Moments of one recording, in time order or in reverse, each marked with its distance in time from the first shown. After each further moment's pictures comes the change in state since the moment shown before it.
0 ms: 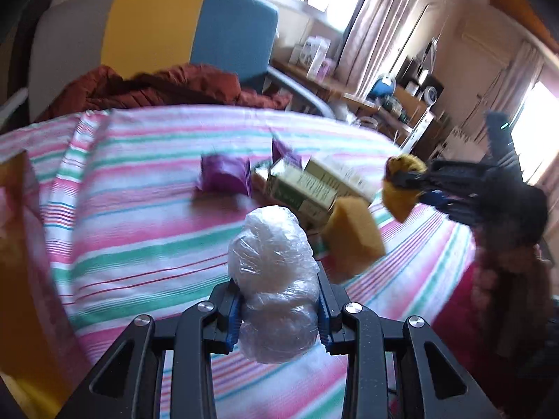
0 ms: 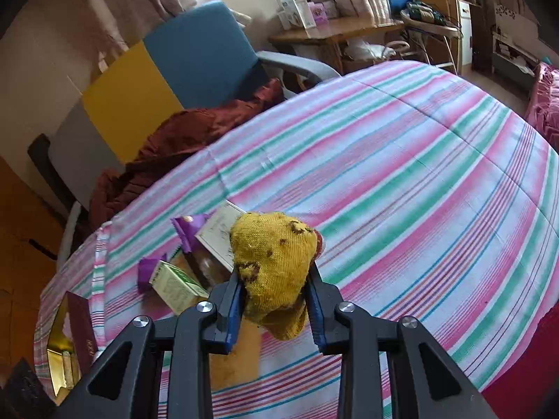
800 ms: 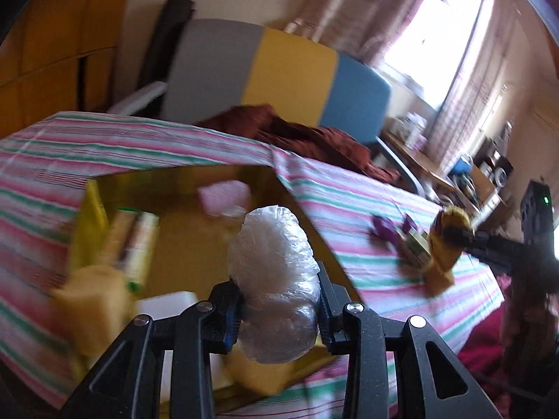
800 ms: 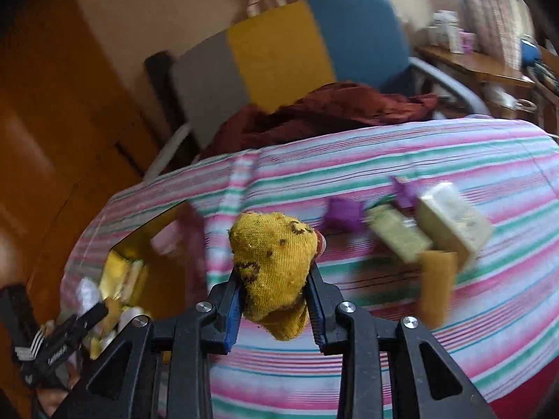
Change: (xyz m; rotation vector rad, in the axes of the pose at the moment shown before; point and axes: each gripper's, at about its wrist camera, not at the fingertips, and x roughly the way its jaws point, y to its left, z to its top) left arm -0.187 0.150 -0.054 -0.272 -0.213 0.307; right arm -0.034 0.197 -0.089 -0.418 0.144 0.361
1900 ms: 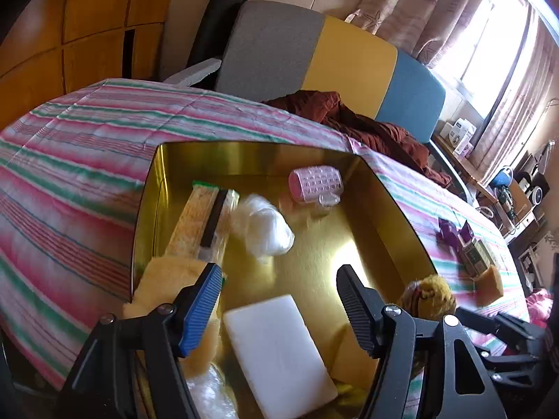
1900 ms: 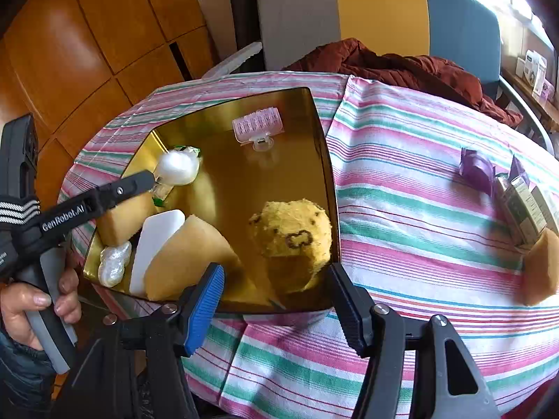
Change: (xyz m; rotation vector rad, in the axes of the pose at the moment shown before) left arm 0.028 0.069 -0.012 -0.088 0.073 0.147; right arm 0.073 0.119 -0.081 -0.297 0.184 -0.020
